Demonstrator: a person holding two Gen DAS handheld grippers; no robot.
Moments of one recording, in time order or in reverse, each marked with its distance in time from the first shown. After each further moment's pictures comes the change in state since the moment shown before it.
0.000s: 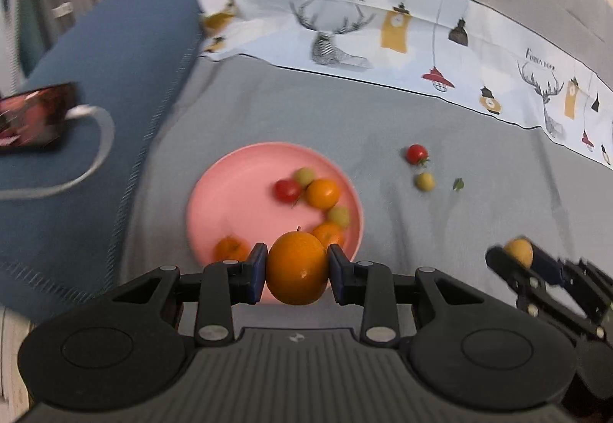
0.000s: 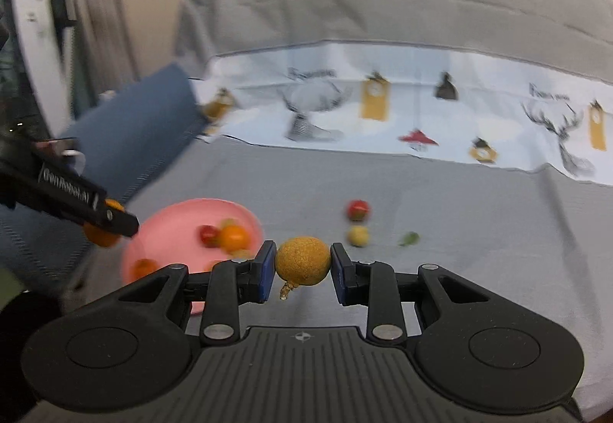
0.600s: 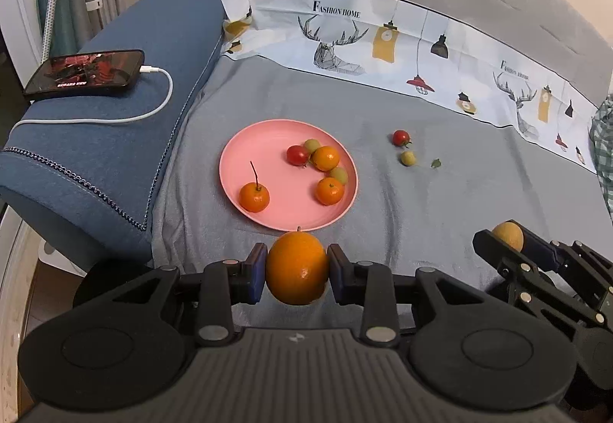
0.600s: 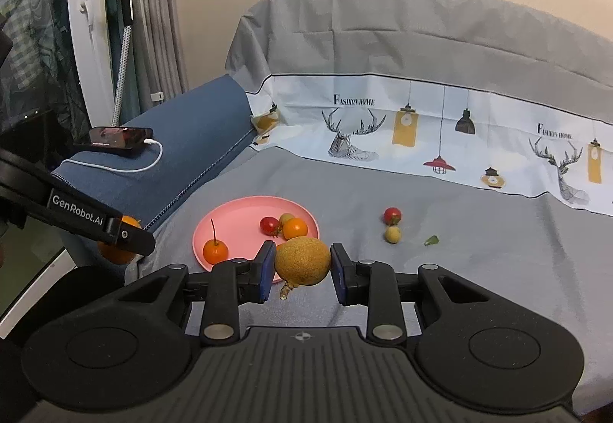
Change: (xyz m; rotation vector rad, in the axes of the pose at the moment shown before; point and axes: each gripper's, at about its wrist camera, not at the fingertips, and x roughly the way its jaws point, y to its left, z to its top) left arm -0.073 0.027 -0.076 -0.024 -0.072 -0.052; right arm -0.089 0.059 -0.025 -0.085 -0.060 0.019
